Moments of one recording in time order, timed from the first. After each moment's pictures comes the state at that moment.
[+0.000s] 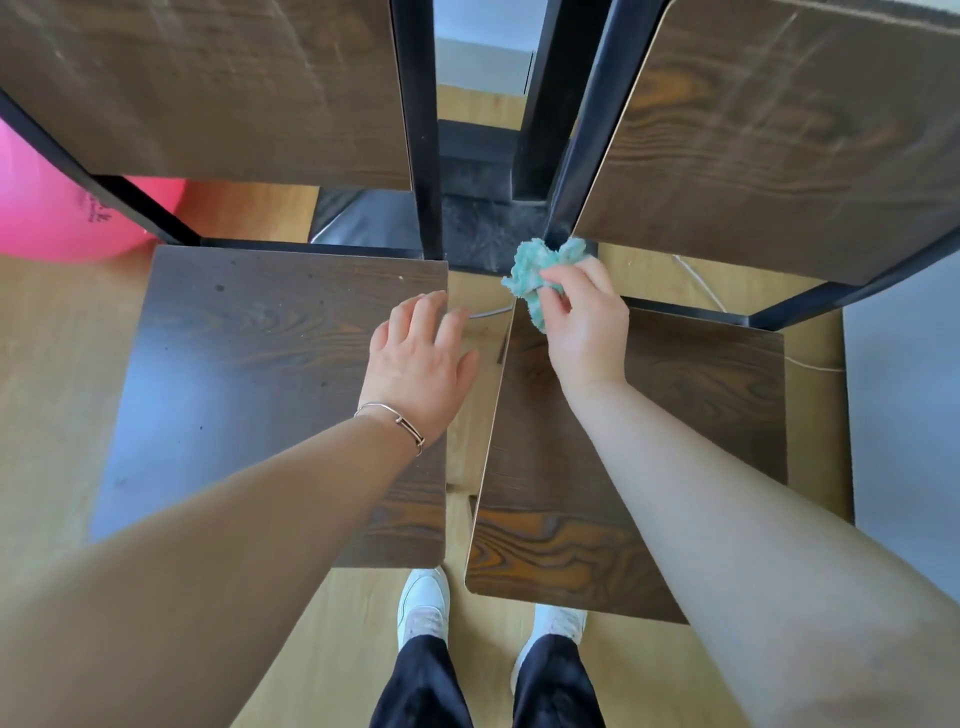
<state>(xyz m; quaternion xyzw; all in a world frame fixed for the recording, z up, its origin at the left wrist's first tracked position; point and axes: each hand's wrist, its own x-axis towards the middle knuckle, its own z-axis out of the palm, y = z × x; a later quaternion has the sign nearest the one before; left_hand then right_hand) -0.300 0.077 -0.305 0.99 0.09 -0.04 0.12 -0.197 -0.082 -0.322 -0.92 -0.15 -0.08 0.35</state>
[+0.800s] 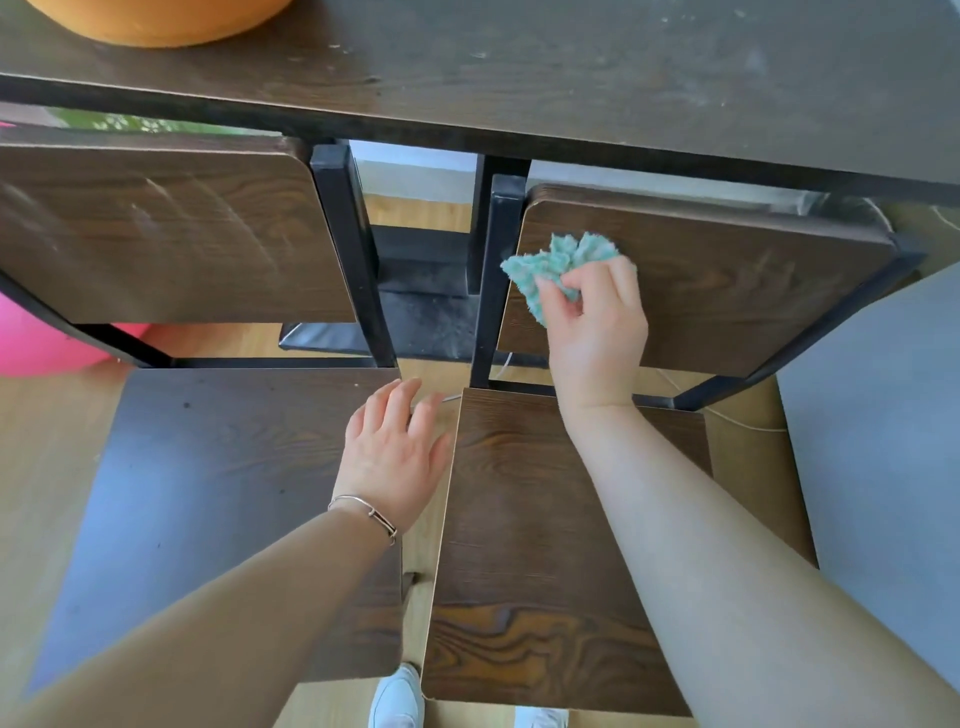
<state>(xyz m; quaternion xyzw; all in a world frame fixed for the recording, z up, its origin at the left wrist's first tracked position) -0.271 0.053 -0.271 0.99 0.07 0.02 0.12 -0.125 -0.107 -0.208 -0.89 -0.11 -0.27 0.34</state>
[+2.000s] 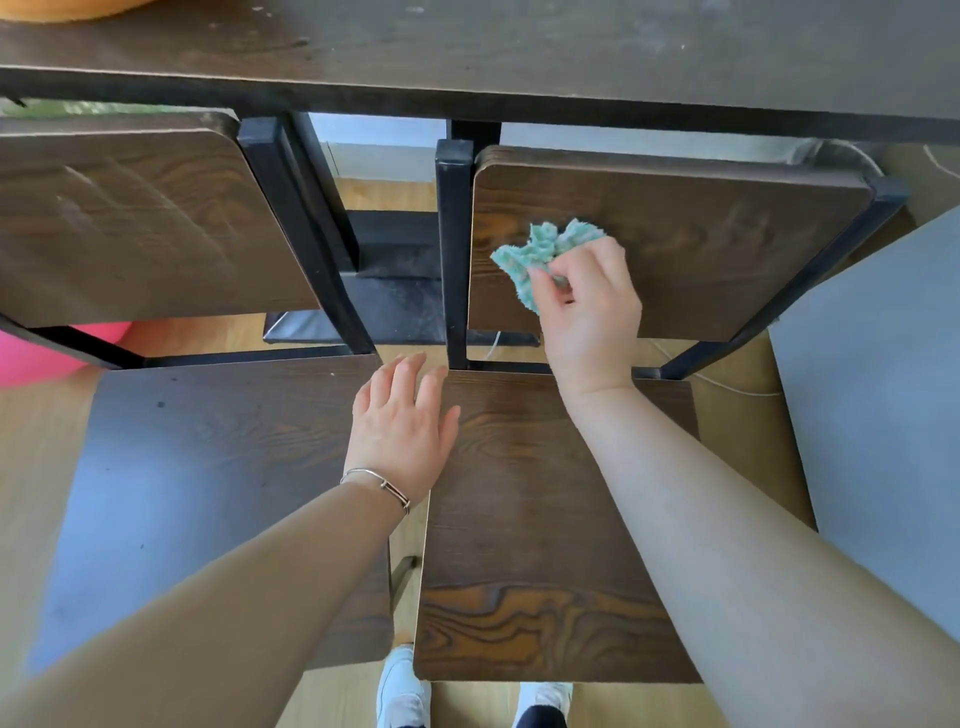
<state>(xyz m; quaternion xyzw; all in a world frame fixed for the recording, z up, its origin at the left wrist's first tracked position) -0.250 0.024 -0.273 0.99 0.06 0.00 0.11 -0.123 -0.137 -0.219 -0.90 -0.13 -0.27 0.33</state>
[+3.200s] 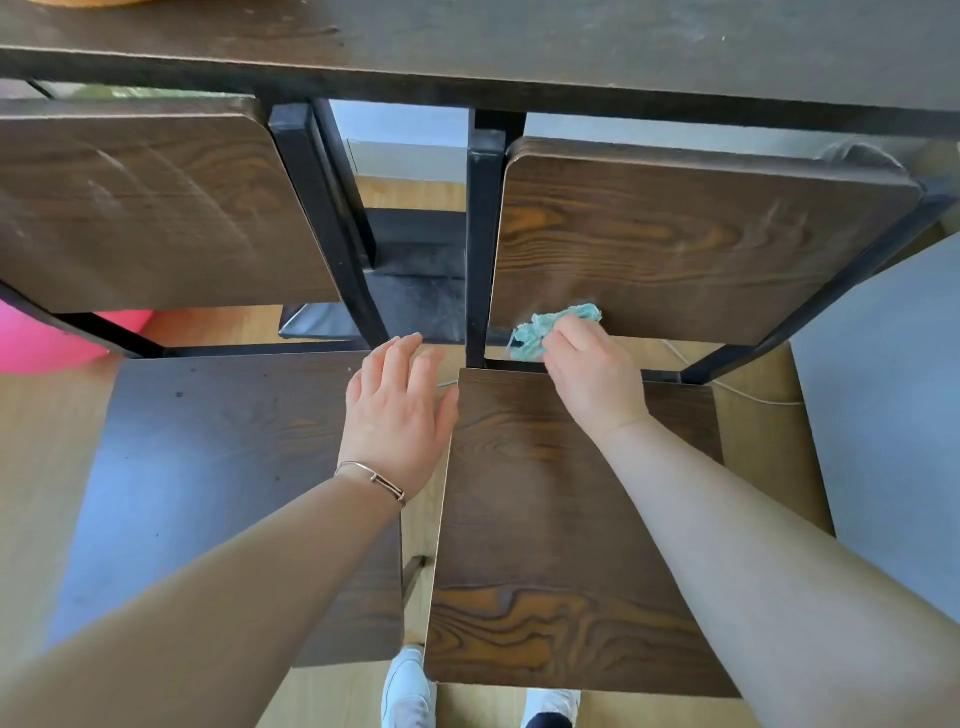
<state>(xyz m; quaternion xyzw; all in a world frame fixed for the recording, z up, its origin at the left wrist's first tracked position) -0.252 0.040 -0.261 0.98 0.10 0.04 0.16 -0.136 -0.165 -0.290 -0.93 -0.32 -0.10 0.12</state>
